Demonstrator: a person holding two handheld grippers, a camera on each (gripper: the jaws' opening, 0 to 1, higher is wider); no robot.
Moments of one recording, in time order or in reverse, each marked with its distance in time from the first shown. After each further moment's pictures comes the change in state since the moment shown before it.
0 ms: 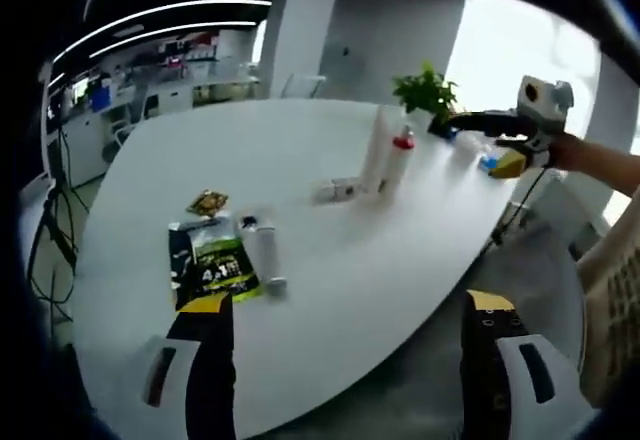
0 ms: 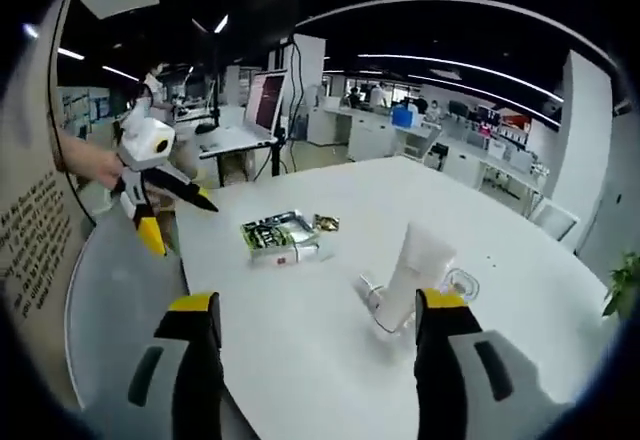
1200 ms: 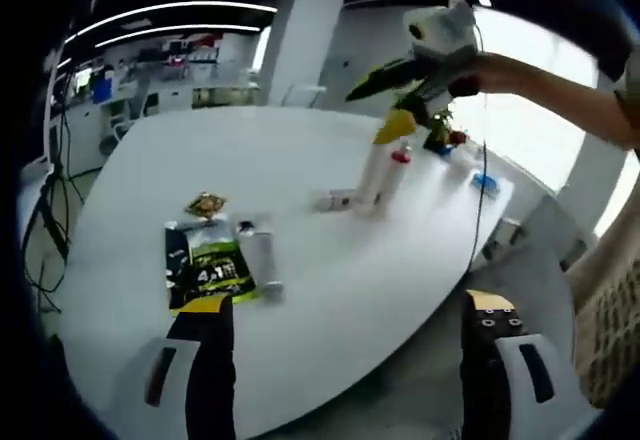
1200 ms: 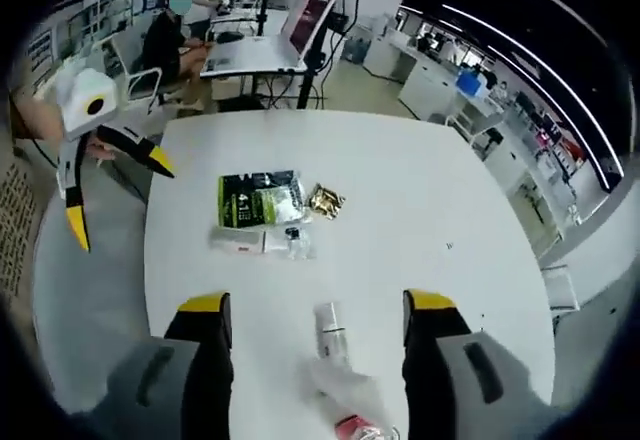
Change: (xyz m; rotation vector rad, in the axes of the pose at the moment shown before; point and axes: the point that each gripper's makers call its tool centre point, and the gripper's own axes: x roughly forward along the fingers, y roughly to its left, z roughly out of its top) left arm -0.002 0.011 0.005 -0.051 -0.057 -0.044; right arm 0.128 -0.049 0.042 -0.285 0.437 0.159
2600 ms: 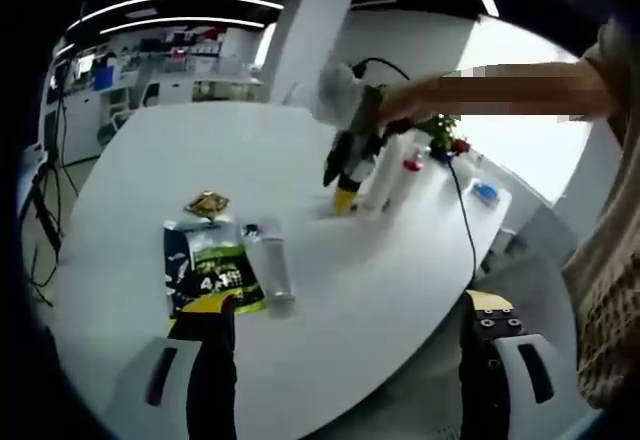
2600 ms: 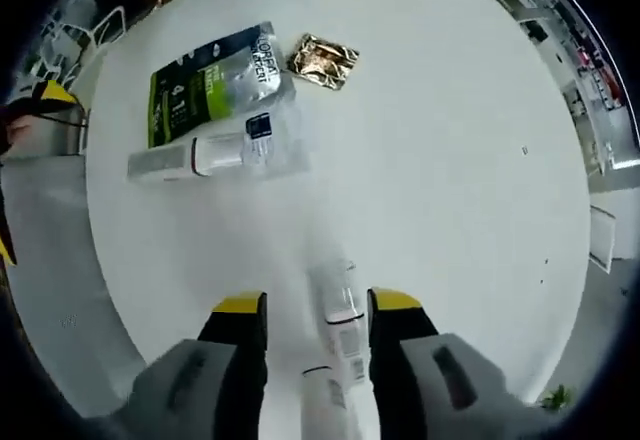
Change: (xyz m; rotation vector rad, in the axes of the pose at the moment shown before) left arm 0.011 0.020 0.008 -0.042 -0.001 -0.024; right arm 0.120 0.004 -0.092 0.111 0.513 0.153
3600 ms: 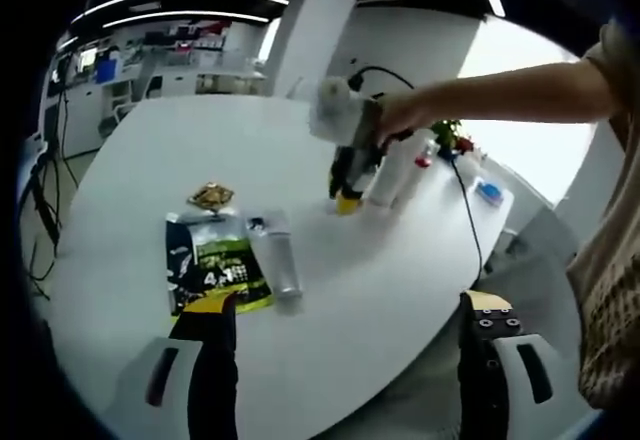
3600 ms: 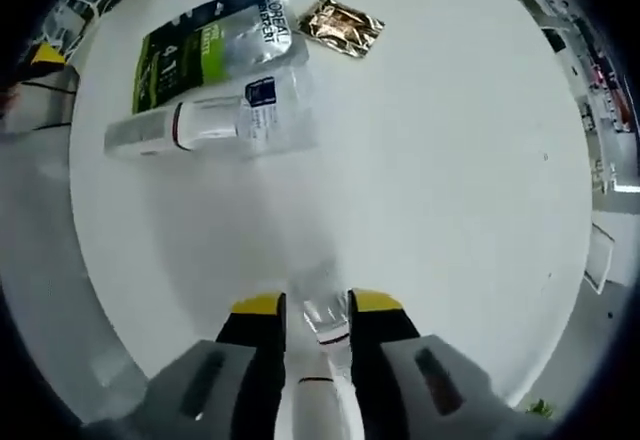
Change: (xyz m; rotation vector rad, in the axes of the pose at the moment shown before) left arm 0.005 0.010 -0.005 -0.022 0.018 0.007; right arm 0.026 0.003 -0.003 -0.090 0.098 -0.004
